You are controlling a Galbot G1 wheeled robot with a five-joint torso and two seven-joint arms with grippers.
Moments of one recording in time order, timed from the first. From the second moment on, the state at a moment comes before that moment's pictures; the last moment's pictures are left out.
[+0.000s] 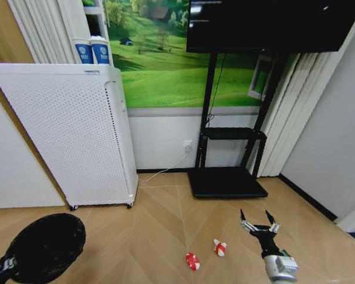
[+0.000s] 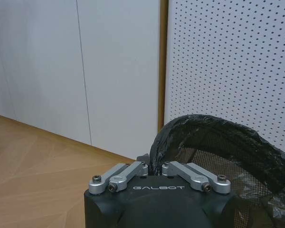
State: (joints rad) left arm 1.90 -1.38 -1.27 -2.17 -0.66 0.24 -0.10; right arm -1.66 1.36 0.79 1.98 0.15 0.19 0.05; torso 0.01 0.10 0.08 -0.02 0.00
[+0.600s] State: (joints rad) left arm 1.89 -1.39 -1.23 -2.20 -0.63 0.24 -0.09; right arm -1.66 1.34 0.78 1.86 0.09 0.12 0.04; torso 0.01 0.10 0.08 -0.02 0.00
